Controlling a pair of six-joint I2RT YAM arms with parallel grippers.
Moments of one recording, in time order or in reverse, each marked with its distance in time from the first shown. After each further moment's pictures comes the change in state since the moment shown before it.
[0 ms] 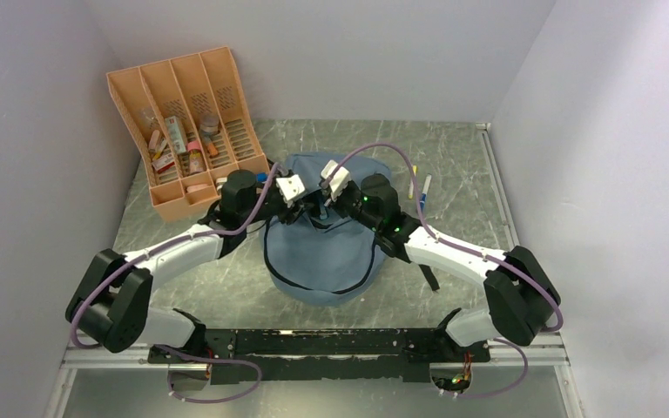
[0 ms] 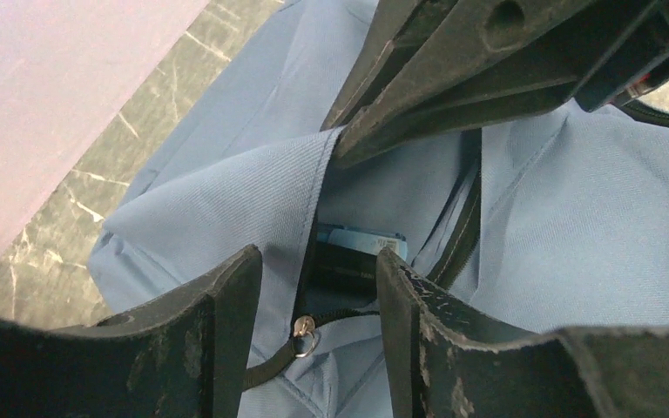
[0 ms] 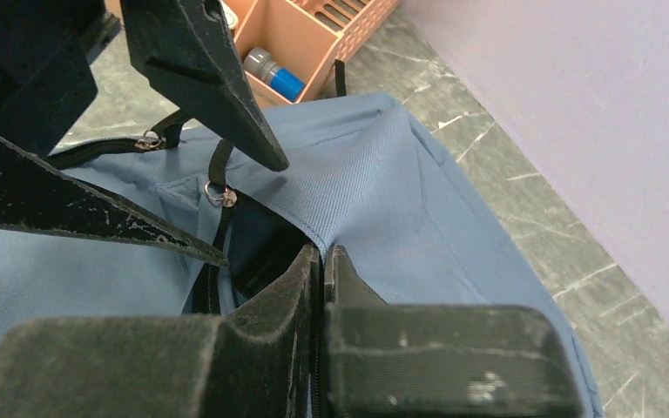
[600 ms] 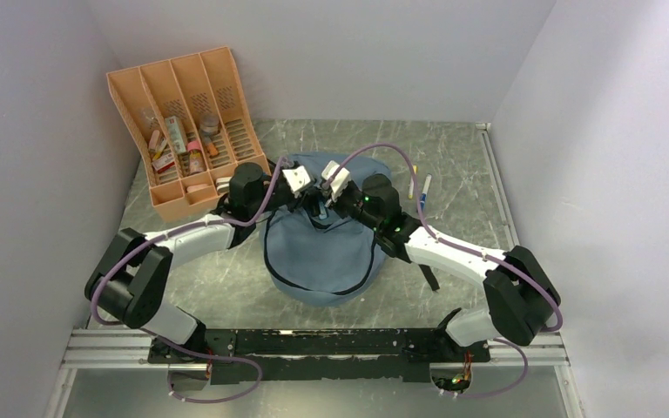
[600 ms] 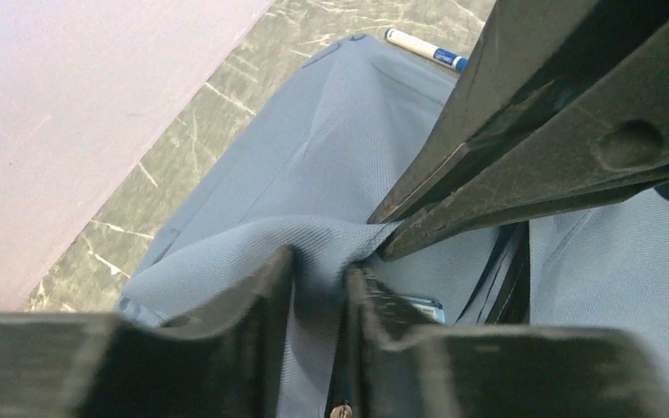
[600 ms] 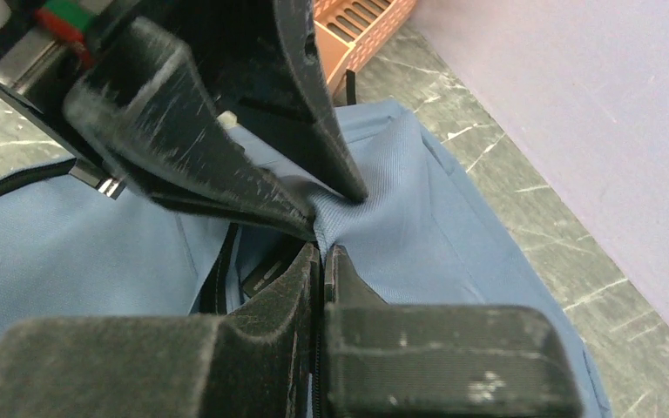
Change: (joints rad) left arm 0.000 0.149 0.063 0.182 0.026 -0.010; right arm -0.003 0.000 -0.008 0.025 -0.051 -0.002
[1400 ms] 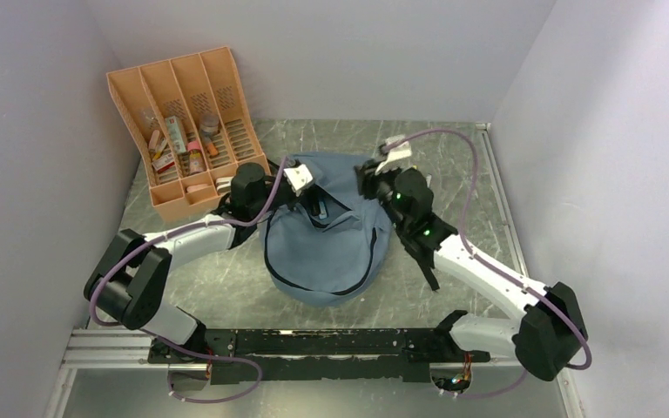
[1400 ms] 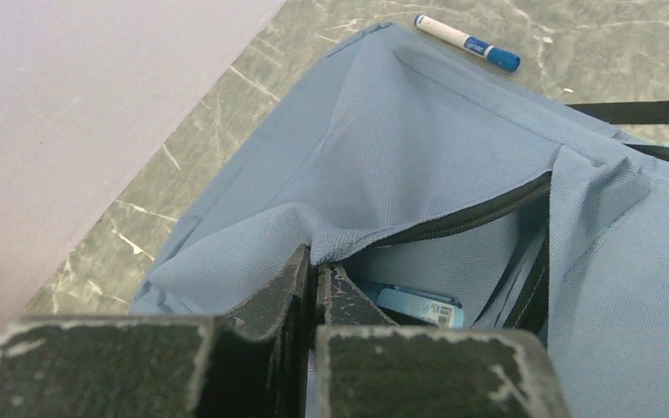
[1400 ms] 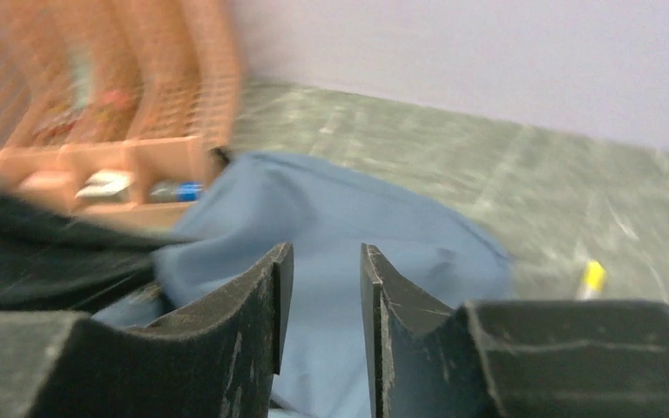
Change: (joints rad) left arm -0.015 -0.001 0.012 -0.018 -0.058 0.002; right arm -0.040 -0.235 -0.026 -0.048 0.351 0.388
